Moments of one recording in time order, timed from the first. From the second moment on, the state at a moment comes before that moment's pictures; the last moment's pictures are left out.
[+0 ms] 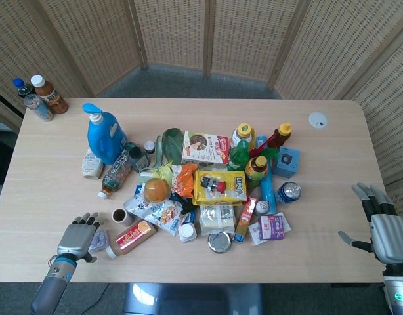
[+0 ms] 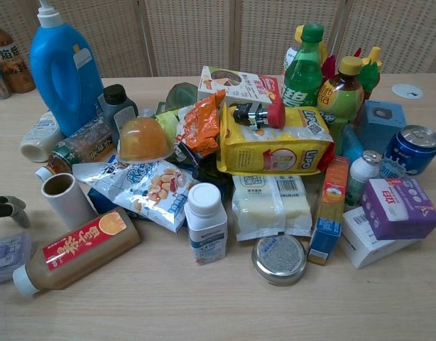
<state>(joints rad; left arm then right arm) -0.43 -1.39 0.08 -1.87 0.77 1.19 0.81 0.08 -1.09 0.07 -1.65 -1.51 1.49 0.09</state>
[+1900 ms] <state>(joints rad) -0.39 -0.92 -0.04 -2.26 1.02 1.43 0.69 0.08 -1.08 0.08 -1.65 -1.51 1.50 0.09</state>
